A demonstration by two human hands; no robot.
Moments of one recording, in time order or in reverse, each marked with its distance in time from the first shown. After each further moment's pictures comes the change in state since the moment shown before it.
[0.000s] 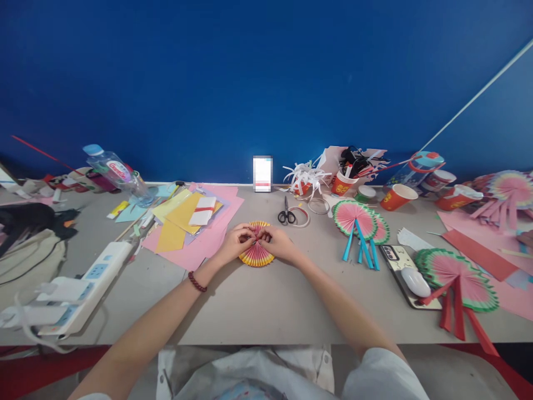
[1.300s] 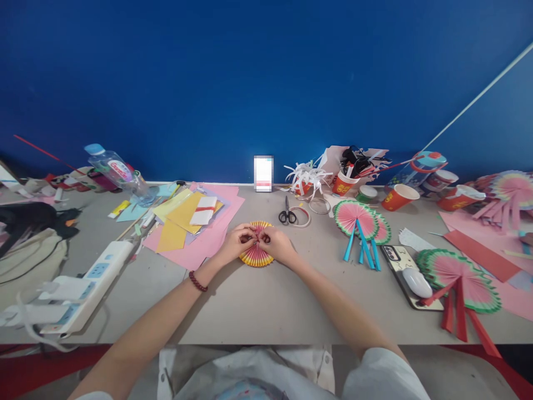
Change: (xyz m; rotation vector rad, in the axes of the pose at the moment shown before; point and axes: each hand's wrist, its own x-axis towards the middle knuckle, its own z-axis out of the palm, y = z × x) left_hand 0.000 -0.001 0.000 -0.001 -0.011 0.008; right_hand 0.003 0.012 0.015 -0.234 0.112 -0.003
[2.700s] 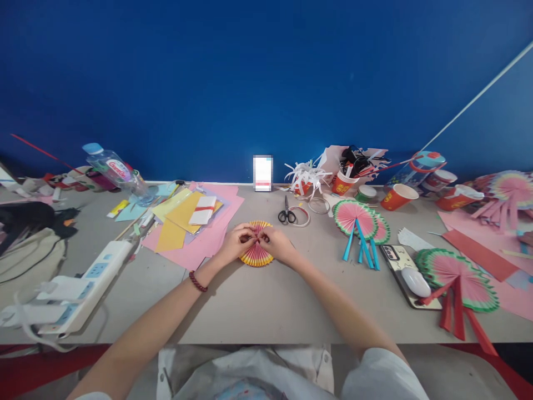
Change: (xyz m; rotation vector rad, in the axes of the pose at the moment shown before) left_hand 0.000 0.005 0.003 0.006 0.038 0.012; right_hand 0.002 -0.002 -0.006 0.025 -0.073 -0.035
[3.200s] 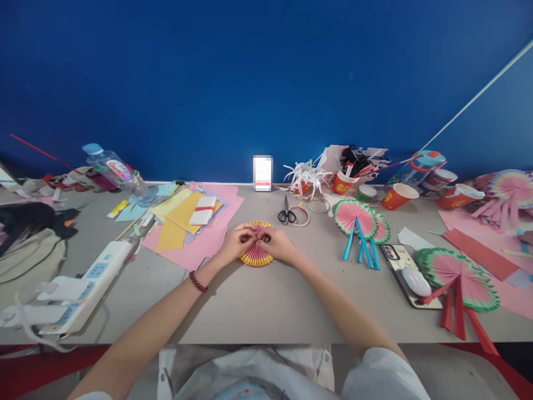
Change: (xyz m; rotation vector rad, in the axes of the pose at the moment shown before) left_hand 0.000 -0.001 0.000 0.011 -0.004 0.002; right_hand -0.004 -0.005 -0.005 0.082 0.016 0.000
